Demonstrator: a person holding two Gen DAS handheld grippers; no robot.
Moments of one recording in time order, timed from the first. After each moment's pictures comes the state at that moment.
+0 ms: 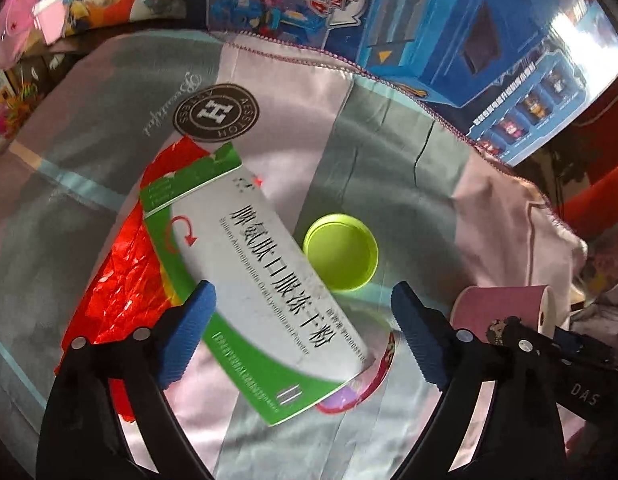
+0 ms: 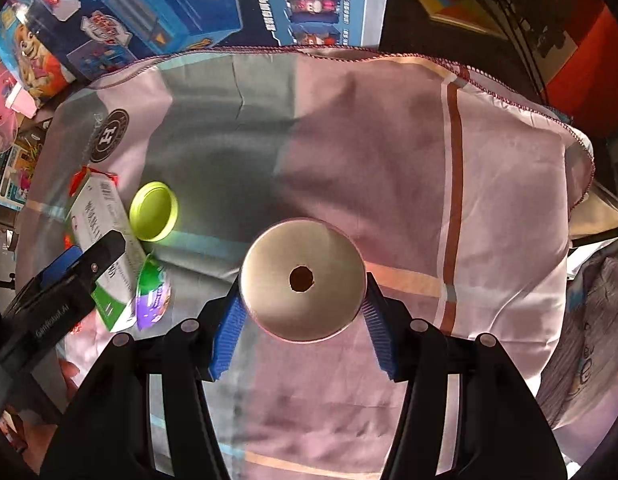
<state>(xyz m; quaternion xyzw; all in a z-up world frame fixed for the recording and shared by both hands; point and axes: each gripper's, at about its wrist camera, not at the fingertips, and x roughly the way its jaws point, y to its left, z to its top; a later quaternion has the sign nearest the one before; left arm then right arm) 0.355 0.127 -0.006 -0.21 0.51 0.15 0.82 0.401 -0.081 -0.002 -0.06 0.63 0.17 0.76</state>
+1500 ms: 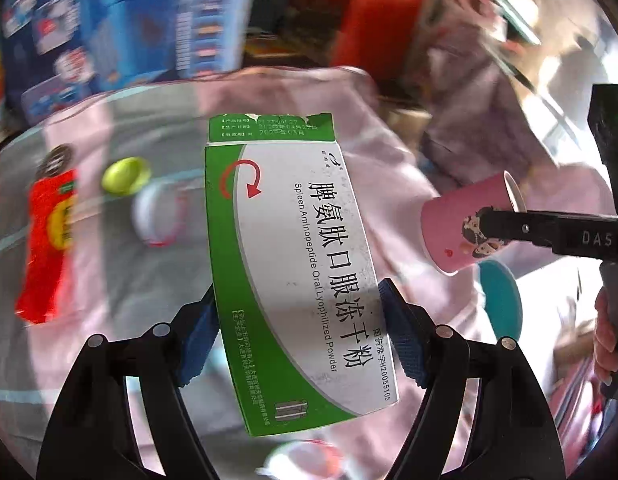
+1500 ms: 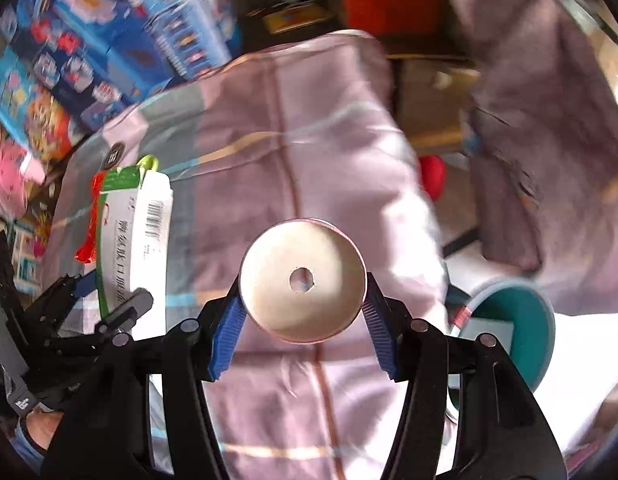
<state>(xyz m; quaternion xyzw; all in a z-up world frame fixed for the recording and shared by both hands) 0.187 -0.054 0.043 -0.03 0.47 -0.17 0.87 0.188 -0.281 0.081 0.08 0.56 0.06 0.82</state>
